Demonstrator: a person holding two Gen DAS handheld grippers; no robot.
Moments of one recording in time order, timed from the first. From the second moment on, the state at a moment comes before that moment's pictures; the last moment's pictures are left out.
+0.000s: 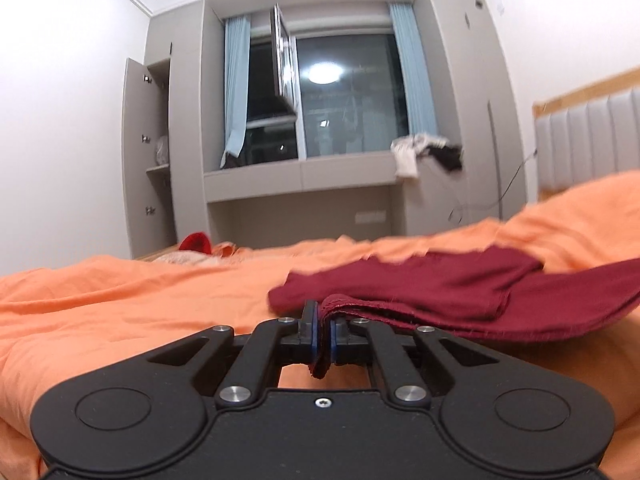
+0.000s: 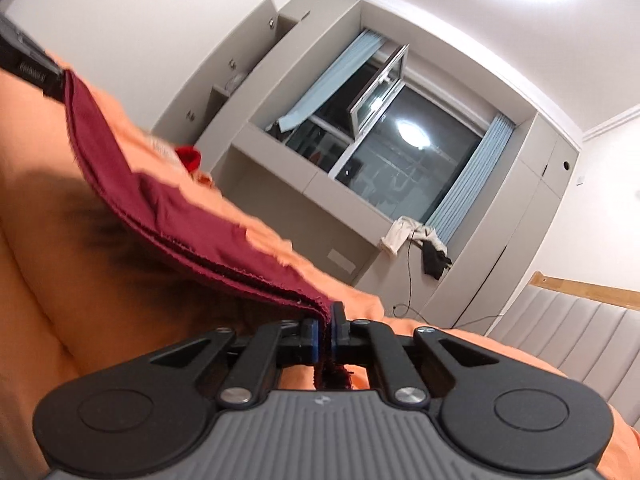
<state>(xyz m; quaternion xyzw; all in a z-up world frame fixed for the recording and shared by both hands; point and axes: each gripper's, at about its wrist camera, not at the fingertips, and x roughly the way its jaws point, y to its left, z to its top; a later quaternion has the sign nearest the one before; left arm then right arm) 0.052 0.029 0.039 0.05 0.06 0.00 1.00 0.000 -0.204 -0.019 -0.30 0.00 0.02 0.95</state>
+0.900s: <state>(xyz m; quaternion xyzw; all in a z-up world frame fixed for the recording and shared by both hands) 0.090 0.009 0.147 0.06 0.05 -0.01 1.00 0.128 -0.242 0.079 -0.27 -0.03 0.02 0.96</state>
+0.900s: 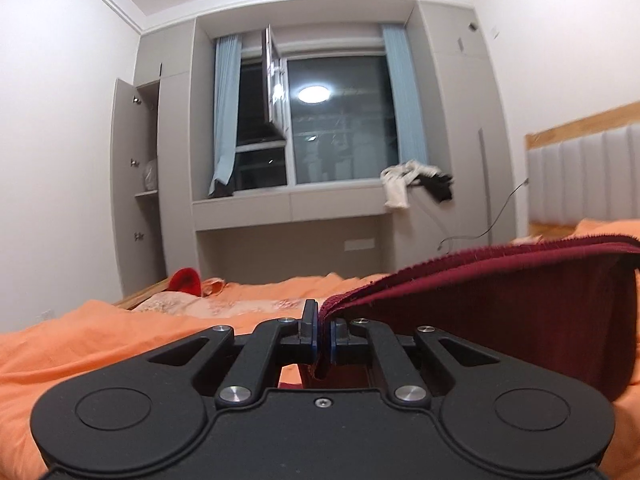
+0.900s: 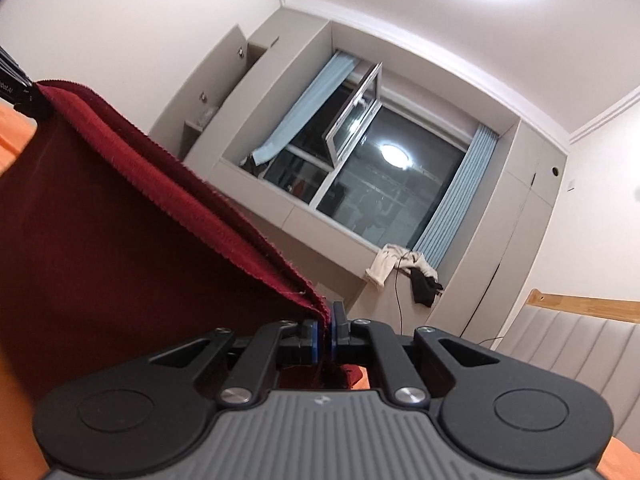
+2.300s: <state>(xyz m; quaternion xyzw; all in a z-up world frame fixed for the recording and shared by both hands) 0.340 0.081 0.014 -0.09 0.31 0.11 0.94 0.326 -0.253 -0.039 -0.21 0.18 0.01 0.96</state>
